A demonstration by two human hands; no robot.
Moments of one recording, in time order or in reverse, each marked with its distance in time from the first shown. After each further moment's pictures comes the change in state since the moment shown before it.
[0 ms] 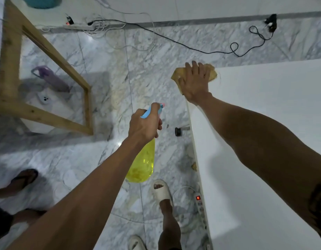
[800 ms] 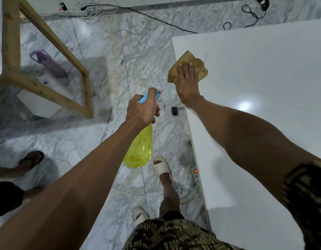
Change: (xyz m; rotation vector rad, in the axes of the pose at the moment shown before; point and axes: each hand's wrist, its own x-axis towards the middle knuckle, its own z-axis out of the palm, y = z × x) left_hand -0.101 -0.041 0.005 0.001 -0.033 0.063; right_hand -0.146 -0.006 0.026 0.169 -0.006 -0.025
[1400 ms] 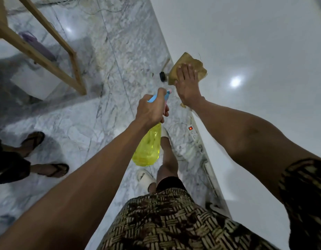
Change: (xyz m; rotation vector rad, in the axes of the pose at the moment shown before) left_hand -0.251 -0.182 0.046 0.057 -0.179 0.032; right_hand -0.339 0.016 0.048 -0.017 0.117 0.000
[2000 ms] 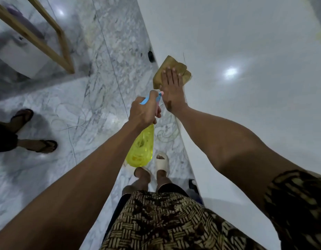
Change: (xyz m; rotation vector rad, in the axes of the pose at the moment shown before) left_hand -0.129 -0.074 0.099 0.031 0.049 -0.059; right_hand -0.179 0.004 -0.003 -0.161 -0.017 0.038
